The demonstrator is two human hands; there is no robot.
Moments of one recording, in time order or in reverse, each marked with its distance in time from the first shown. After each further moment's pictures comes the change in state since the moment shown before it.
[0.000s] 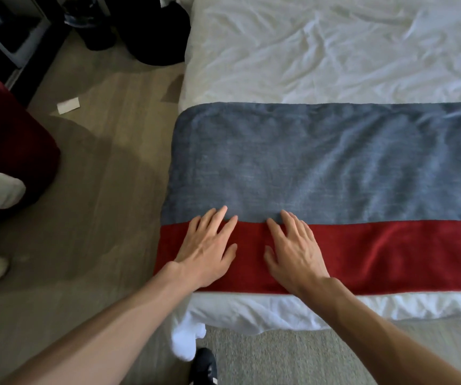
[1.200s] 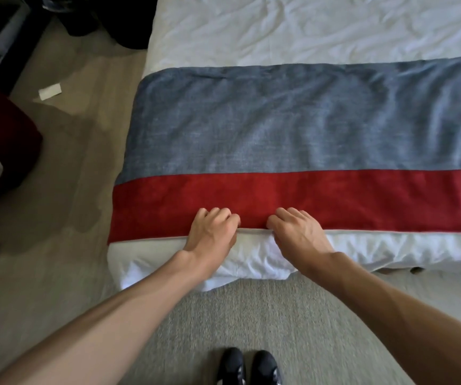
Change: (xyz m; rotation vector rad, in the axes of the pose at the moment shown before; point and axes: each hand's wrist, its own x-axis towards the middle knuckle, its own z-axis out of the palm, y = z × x) left_hand -0.010 0.151 0.030 0.003 0.049 0.009; right_hand -0.083 0.120 0.001 -0.116 0.069 -0.235
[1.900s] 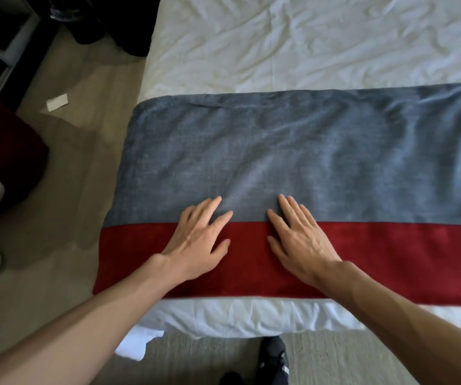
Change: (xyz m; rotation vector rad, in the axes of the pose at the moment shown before) left_hand 0.083 -0.050 -0.019 -0.038 -0.041 0.004; right_hand 0.079 0.065 -0.006 0.130 -0.156 0.028
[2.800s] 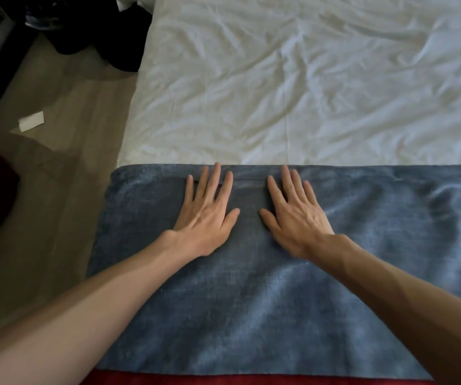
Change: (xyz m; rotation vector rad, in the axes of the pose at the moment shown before) left_hand 0.237 -0.101 -0.040 0.018 -0.012 -0.097; right_hand 0.248 0.072 -0.048 -0.064 -0.007 0.137
